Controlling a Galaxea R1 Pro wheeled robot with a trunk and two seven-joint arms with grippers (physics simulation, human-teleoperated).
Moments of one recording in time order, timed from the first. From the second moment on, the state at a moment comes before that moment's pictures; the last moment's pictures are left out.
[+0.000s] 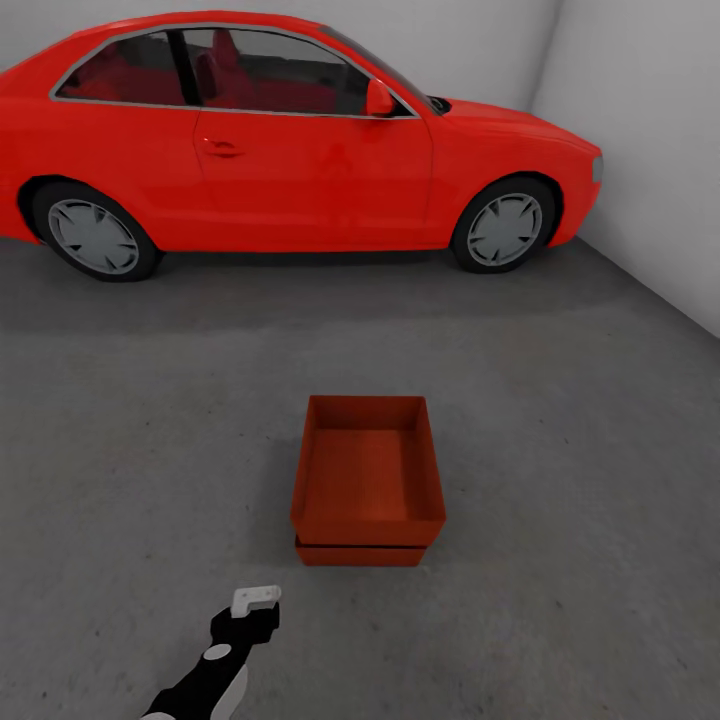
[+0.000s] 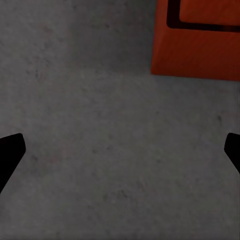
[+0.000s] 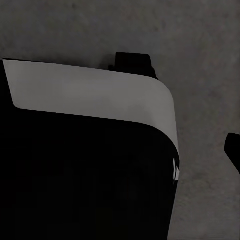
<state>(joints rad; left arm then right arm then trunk) -0.51 -0.07 0.05 -0.32 -0.03 -0.11 0.14 -0.33 0.01 0.00 0.05 0.07 -0.10 -0.04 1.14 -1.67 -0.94</state>
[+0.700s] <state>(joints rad) -0.51 -0.07 0.05 -0.32 -0.03 -0.11 0.14 -0.33 0.01 0.00 0.05 0.07 -0.10 -0.04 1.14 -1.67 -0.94</state>
